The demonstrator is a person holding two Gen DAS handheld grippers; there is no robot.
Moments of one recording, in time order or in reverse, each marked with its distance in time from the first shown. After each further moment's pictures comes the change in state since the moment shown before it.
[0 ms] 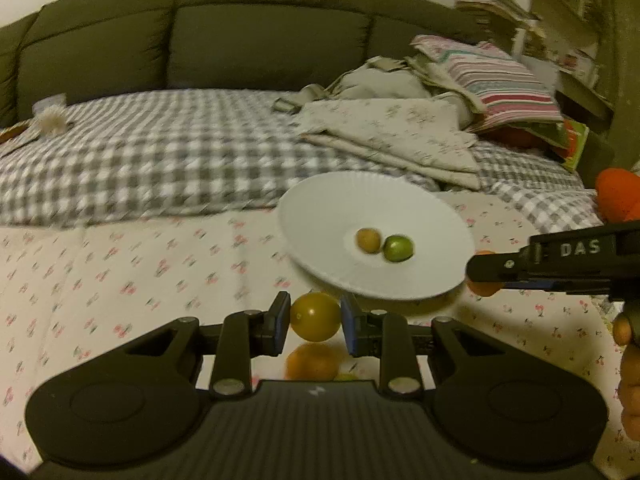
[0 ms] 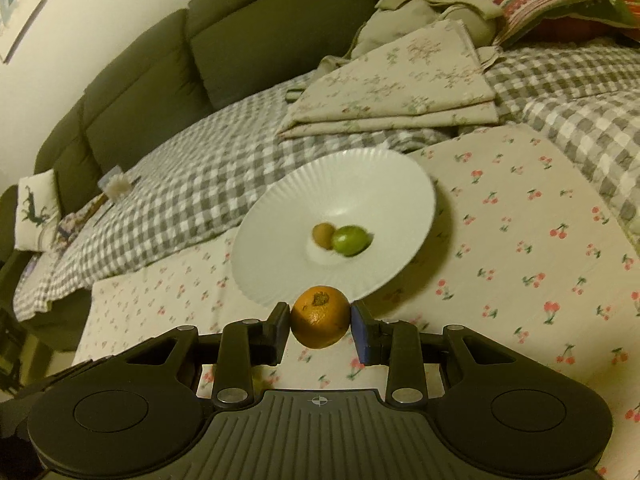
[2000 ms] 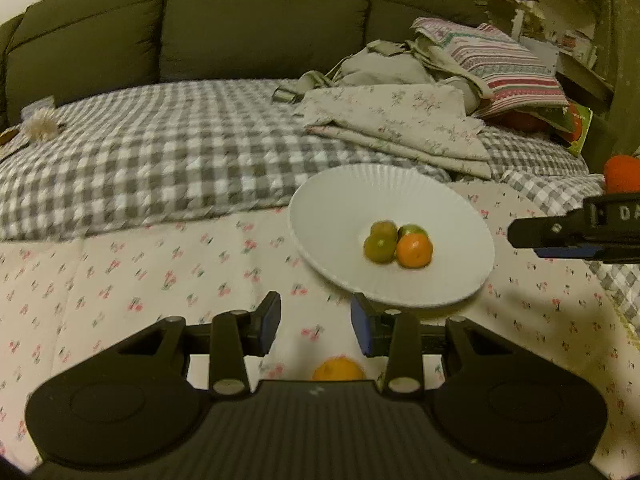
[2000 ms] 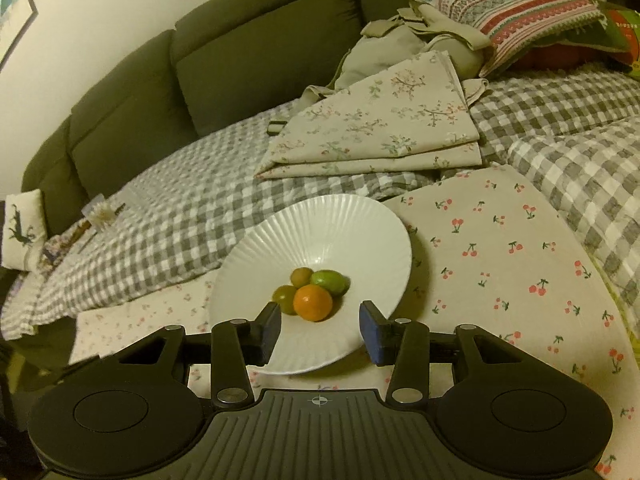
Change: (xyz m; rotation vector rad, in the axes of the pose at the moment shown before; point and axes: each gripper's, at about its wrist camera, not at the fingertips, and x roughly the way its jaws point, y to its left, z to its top) left arm 0.012 0.021 0.014 0.015 0.071 0.006; right arm -0.005 -0.003 0.027 -0.010 -0.046 -0.017
